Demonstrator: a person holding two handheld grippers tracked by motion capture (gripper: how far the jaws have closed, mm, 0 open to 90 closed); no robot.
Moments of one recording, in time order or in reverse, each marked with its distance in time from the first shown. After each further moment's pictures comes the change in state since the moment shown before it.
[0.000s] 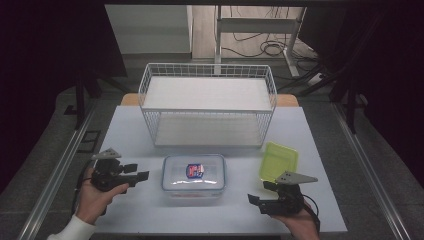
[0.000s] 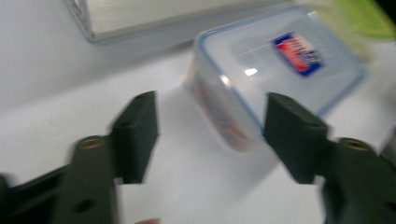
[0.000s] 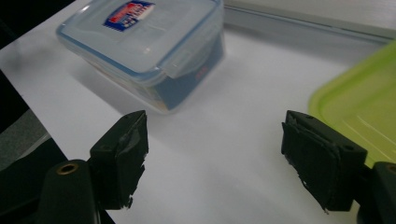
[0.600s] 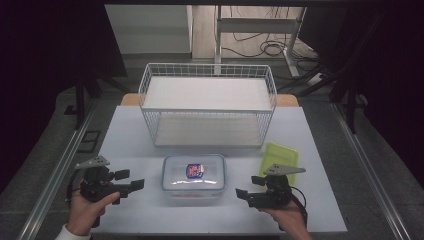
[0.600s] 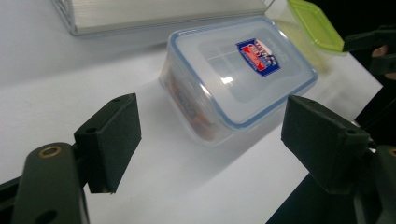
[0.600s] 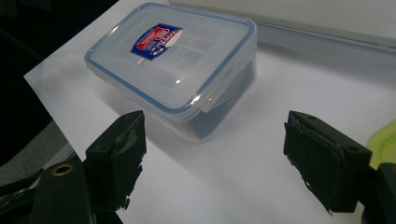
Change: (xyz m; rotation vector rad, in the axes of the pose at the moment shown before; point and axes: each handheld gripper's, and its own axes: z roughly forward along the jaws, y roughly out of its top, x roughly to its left) left arm -0.009 -0.010 -0.017 -0.031 -0.070 -0.065; right arm 0.014 0.024 0.017 0.005 0.066 0.049
